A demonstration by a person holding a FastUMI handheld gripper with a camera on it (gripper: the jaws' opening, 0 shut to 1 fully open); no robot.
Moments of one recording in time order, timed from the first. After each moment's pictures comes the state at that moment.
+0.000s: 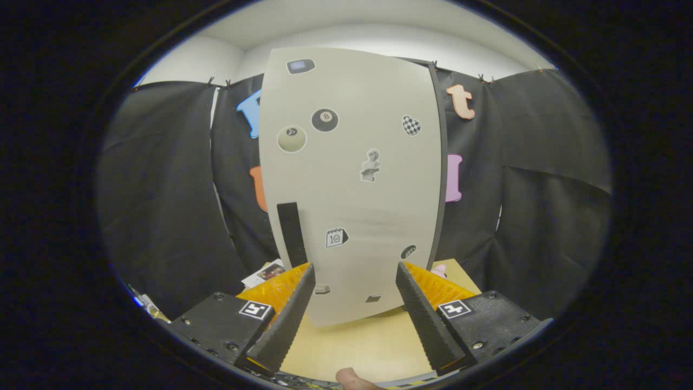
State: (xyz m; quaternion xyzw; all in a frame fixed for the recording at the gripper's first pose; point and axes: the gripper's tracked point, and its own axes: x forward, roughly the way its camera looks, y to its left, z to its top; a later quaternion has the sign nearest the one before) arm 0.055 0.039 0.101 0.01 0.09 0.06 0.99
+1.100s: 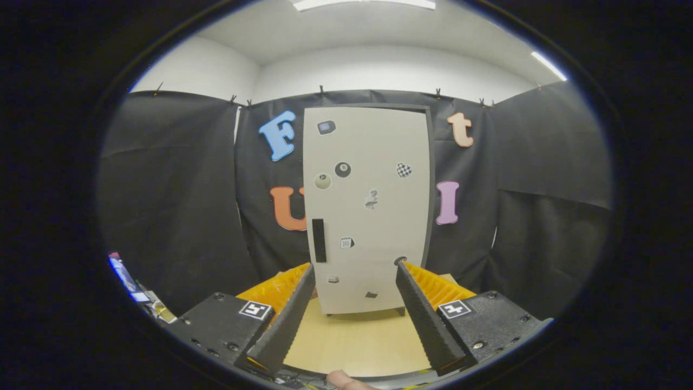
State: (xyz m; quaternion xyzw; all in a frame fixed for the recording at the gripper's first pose) arm -0.085 0.021 0.140 -0.01 0.03 0.08 1.00
